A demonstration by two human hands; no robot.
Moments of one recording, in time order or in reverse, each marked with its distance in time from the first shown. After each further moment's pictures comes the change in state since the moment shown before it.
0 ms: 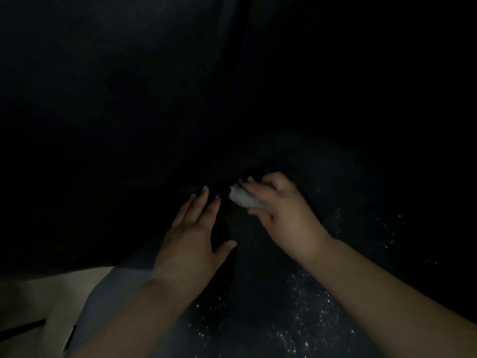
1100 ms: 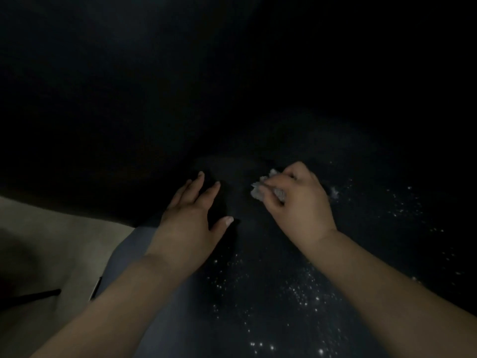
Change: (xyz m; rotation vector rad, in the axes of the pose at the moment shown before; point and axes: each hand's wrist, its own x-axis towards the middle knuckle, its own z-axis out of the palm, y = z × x) left_hand -0.041 -0.018 -0.015 -0.029 -0.008 -0.051; right_hand -0.037 -0.031 0.015 -0.107 0.156 0.143
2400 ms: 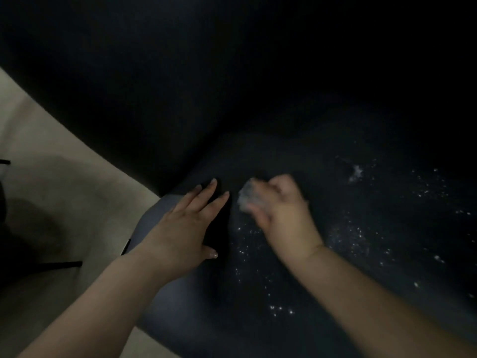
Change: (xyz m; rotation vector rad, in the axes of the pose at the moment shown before) left_hand -0.051 -0.052 -0.004 0.234 -0.334 0.111; right_hand -0.060 -0.031 0.041 -0.005 -0.099 -0.186
